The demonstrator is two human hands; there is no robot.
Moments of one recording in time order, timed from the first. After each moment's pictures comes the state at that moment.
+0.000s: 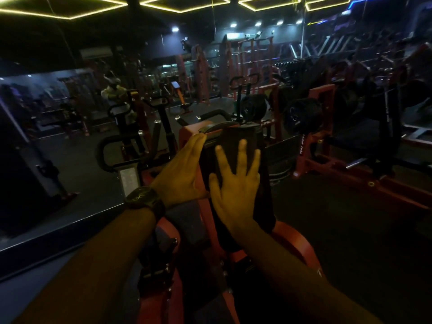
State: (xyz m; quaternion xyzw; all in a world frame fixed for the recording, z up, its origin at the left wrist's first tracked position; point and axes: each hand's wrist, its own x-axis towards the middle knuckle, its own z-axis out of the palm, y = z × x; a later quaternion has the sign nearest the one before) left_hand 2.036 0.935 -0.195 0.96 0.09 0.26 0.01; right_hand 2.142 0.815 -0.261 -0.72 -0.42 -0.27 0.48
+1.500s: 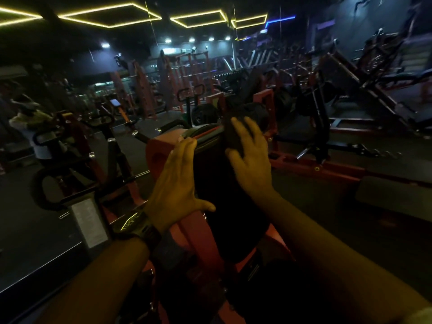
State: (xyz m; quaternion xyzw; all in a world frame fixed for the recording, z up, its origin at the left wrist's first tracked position) left_hand 2.055 0.958 -0.213 0.95 0.01 0.31 0.01; right_hand 2.206 0.818 -0.228 -0.70 -0.36 -0.25 0.57
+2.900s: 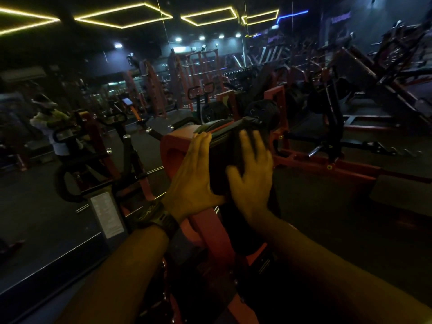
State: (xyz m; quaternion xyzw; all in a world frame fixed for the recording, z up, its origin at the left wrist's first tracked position) left_hand 2.050 0.948 -0.210 0.95 0.01 0.30 0.08; right_hand 2.144 0.833 -0.252 -0.70 -0.30 -0.26 0.59
